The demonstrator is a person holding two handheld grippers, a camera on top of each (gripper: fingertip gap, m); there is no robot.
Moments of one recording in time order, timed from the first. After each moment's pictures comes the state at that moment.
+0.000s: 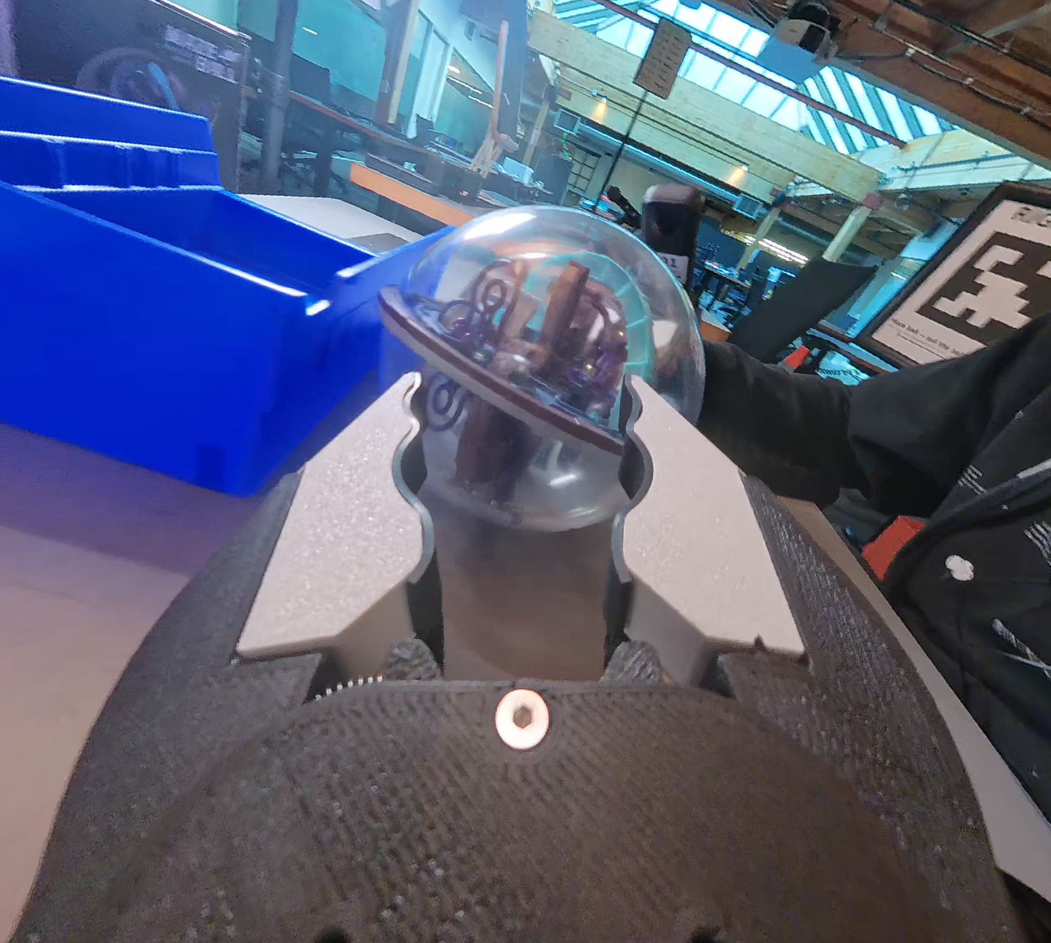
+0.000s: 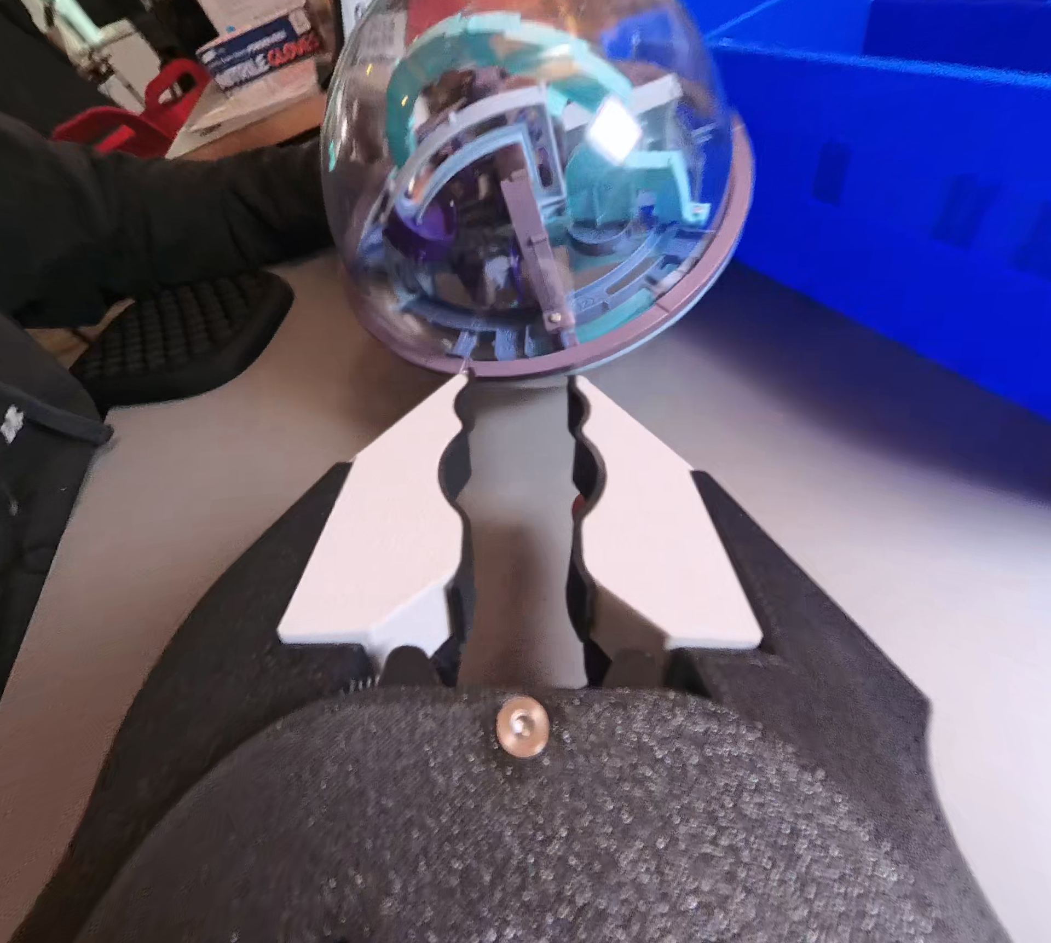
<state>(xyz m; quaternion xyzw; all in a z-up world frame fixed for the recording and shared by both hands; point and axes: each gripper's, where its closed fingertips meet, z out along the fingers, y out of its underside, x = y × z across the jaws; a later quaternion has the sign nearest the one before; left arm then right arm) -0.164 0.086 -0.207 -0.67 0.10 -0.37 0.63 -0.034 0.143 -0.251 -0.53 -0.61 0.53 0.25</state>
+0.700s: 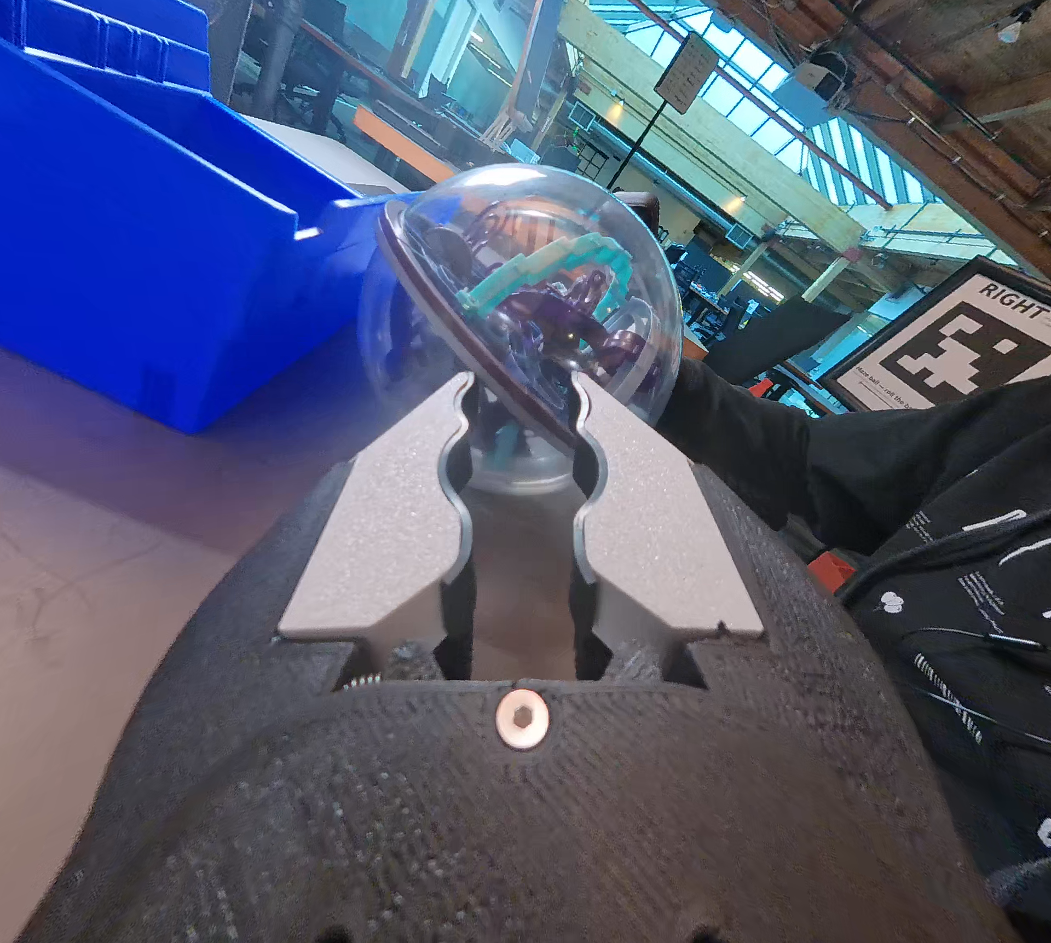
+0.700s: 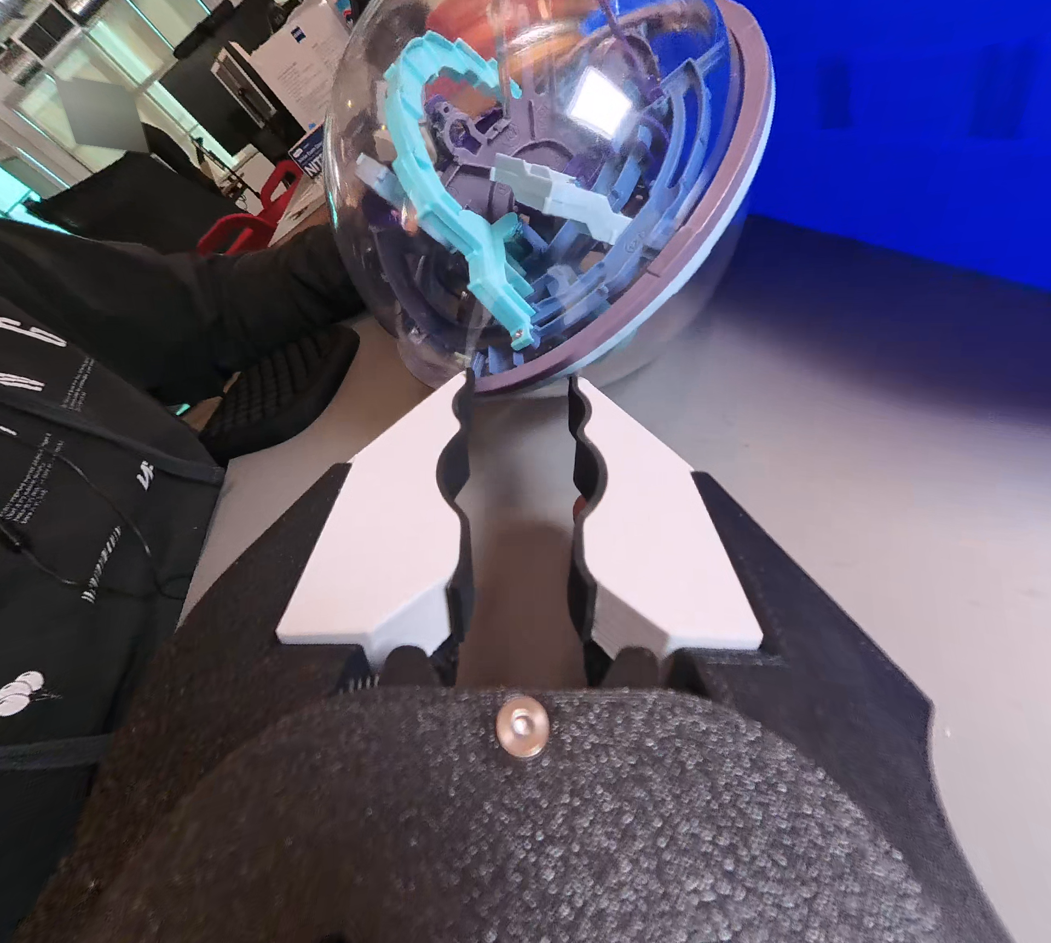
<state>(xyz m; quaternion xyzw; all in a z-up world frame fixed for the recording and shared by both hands) -0.154 0.086 -0.217 -0.69 0.03 -0.42 0.59 -0.036 0.147 -0.254 -0.56 -0.55 0.60 0.16</state>
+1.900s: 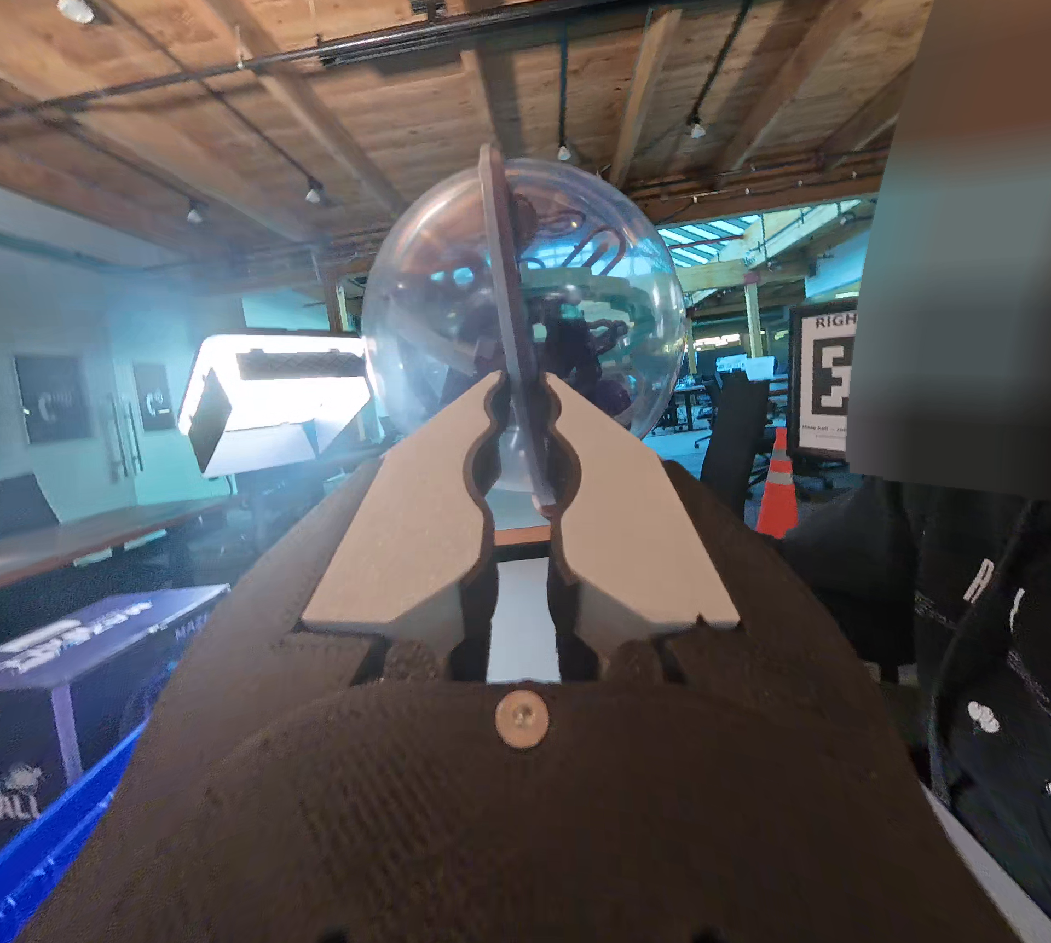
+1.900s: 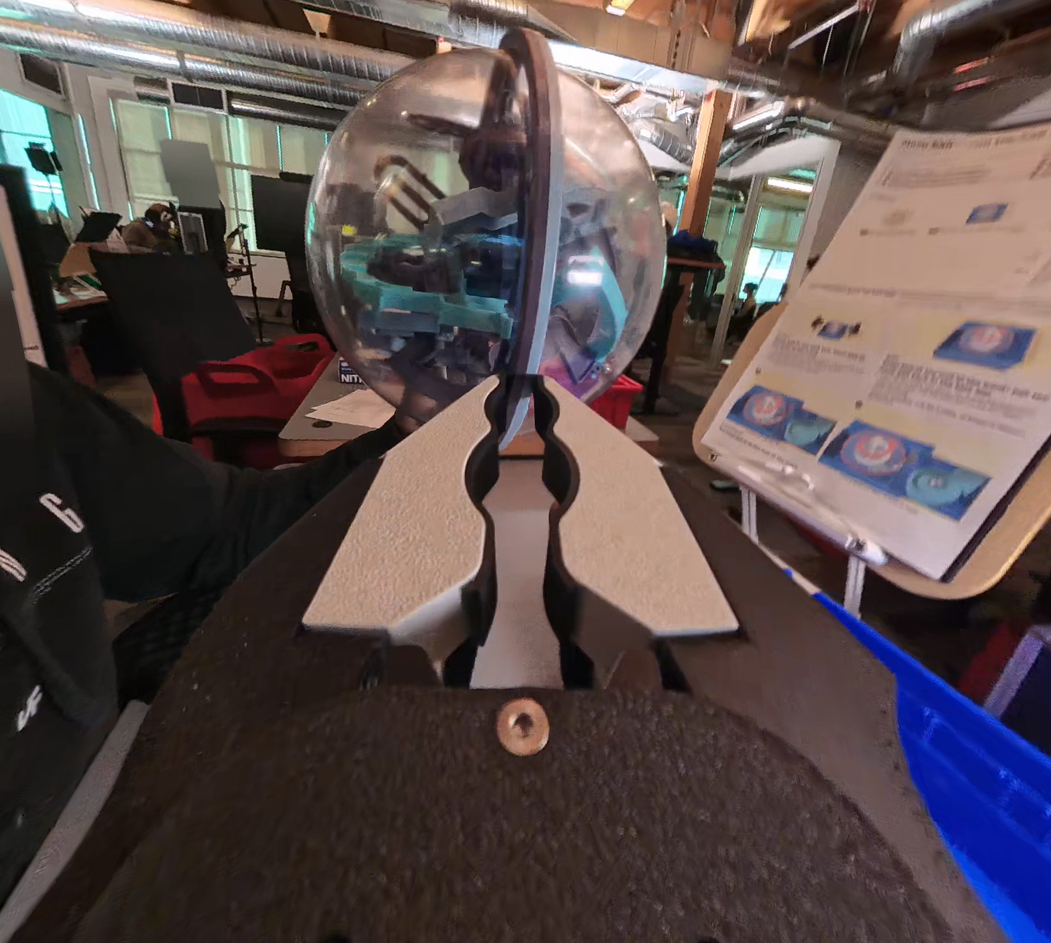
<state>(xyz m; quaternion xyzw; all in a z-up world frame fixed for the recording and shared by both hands) -0.145 0.009 0.035 -0.43 0.25 -0.31 0.81 -0.041 0.107 0.023 -0.29 -0.54 0.66 0.44</state>
